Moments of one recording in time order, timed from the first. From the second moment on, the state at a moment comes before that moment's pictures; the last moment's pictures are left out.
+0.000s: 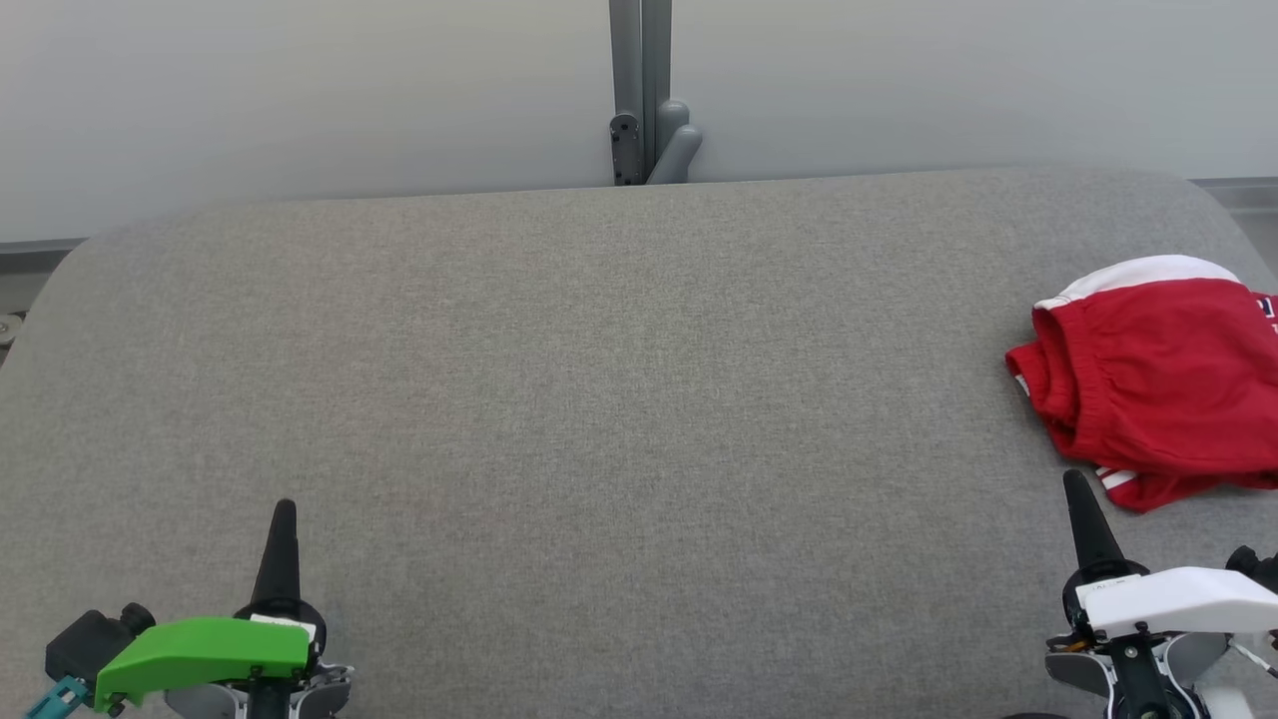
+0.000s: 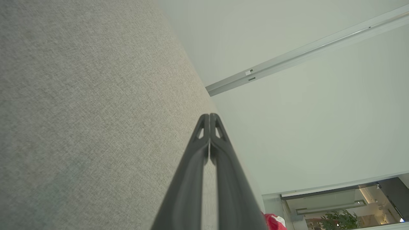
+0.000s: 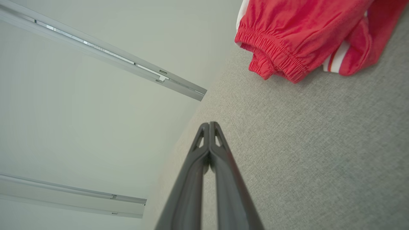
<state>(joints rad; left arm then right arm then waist) -0.06 0.05 0.06 0.29 -1.20 -0.13 0.00 -0.03 -0.04 -0.14 0.21 1.08 0.13 0.00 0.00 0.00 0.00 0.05</state>
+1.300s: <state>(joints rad) -0.10 0.05 0.09 0.26 -1.50 -0.13 0.08 -0.08 -0.05 -0.13 0.23 1.47 0.13 0.09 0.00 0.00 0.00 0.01</state>
